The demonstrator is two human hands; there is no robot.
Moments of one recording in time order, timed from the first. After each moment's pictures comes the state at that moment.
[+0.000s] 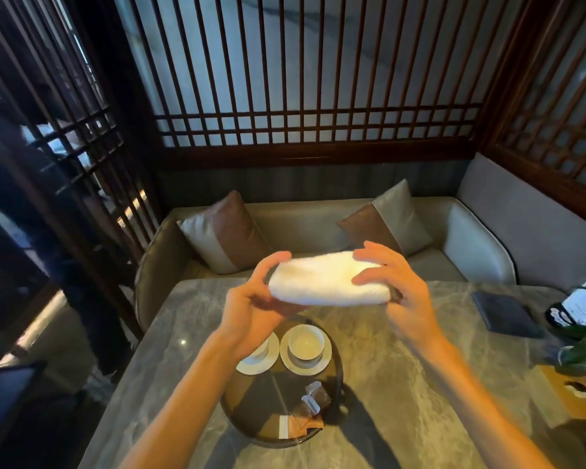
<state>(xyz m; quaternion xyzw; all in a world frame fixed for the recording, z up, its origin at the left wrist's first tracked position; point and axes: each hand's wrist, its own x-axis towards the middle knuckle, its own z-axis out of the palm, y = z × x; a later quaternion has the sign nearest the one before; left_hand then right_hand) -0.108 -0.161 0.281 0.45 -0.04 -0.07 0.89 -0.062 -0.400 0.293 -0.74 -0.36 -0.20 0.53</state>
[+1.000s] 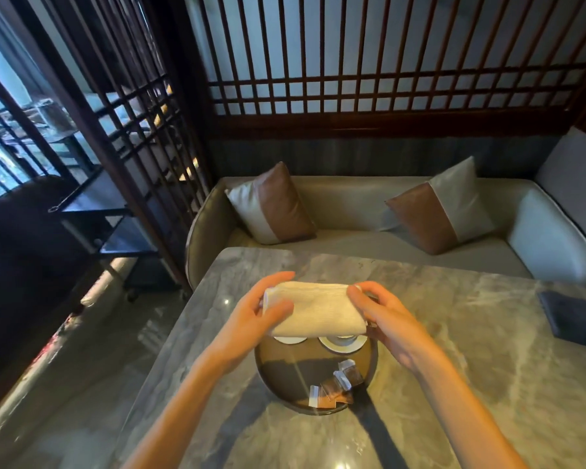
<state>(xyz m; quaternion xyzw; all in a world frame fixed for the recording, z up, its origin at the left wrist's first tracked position) -0.172 -0.113 0.254 0.77 0.06 0.02 0.64 -0.072 -0.341 0.233 -0.68 -0.08 0.27 0.68</state>
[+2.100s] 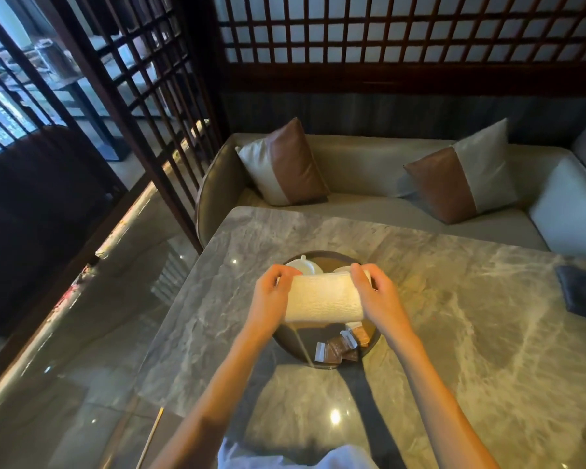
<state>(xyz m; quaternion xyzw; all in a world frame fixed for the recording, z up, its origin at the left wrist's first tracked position) -0.175 -0.139 0.210 0.76 0.26 0.09 0.59 -0.090 -0.311 0.181 -0.79 -0.07 0.16 0.58</state>
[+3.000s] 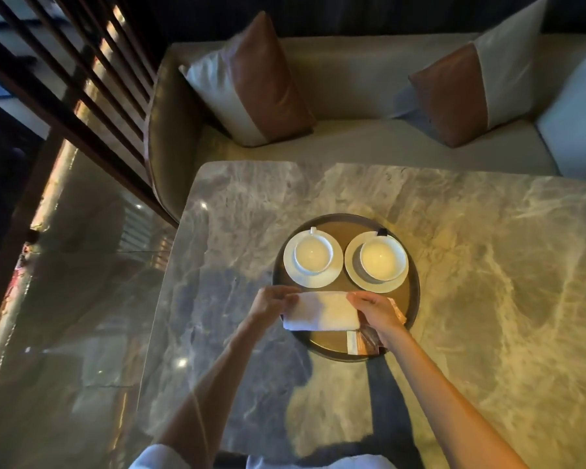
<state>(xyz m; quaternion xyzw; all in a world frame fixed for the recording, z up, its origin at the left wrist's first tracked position) -0.102 0.000 -0.008 0.73 0.27 -0.21 0.59 -0.053 -0.234 -0.018 -0.71 0.25 0.34 0.56</state>
